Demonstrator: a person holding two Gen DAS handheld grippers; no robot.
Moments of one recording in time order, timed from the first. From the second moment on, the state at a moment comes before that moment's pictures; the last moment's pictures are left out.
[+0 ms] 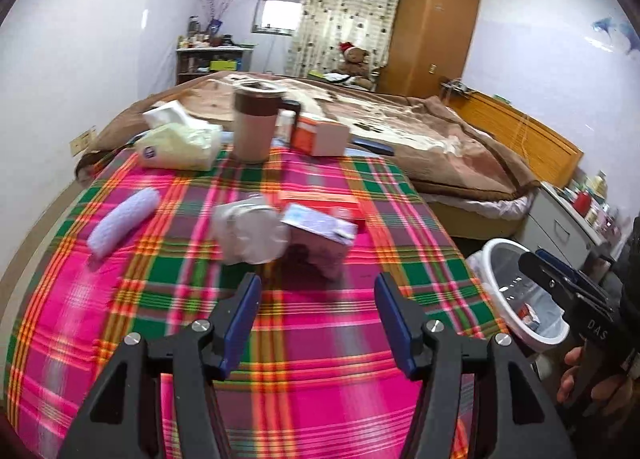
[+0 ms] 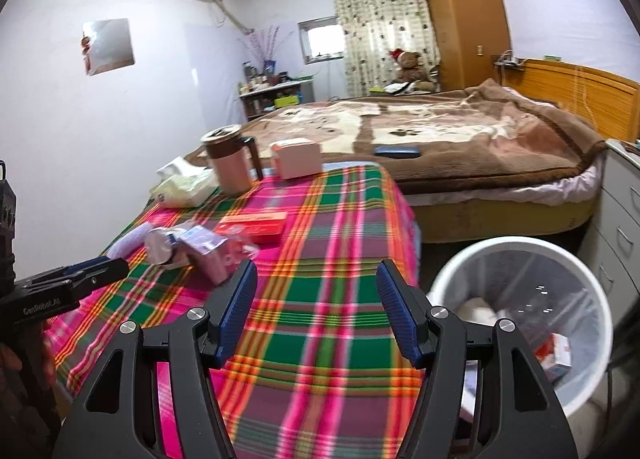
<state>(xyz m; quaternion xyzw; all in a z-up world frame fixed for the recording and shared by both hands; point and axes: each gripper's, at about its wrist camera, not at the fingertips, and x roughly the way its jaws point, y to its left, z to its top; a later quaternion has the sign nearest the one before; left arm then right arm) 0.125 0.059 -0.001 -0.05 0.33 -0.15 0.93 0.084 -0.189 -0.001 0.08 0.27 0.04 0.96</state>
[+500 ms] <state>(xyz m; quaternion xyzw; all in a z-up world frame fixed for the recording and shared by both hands) 0.155 0.150 -0.011 -0.07 0.34 -0.07 0.94 0.136 -0.121 -0.017 0.03 0.33 0.12 0.94</state>
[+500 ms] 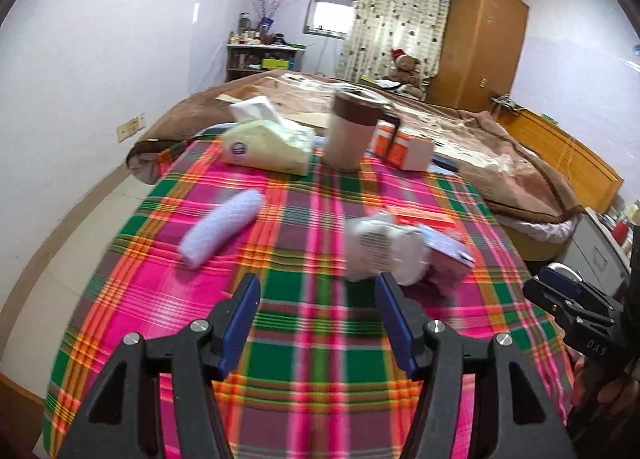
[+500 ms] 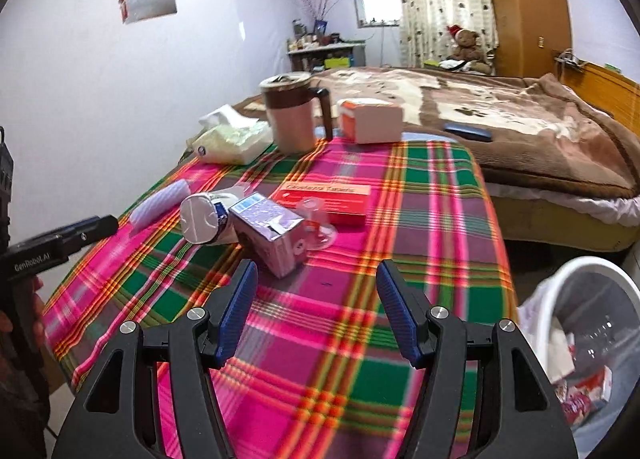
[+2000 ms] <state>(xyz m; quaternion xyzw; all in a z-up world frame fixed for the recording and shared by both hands) 0.294 0.206 -0.075 -0.02 0.43 -0.09 0.90 0.202 -0.064 -0.042 0.01 0.38 0.19 0.90</state>
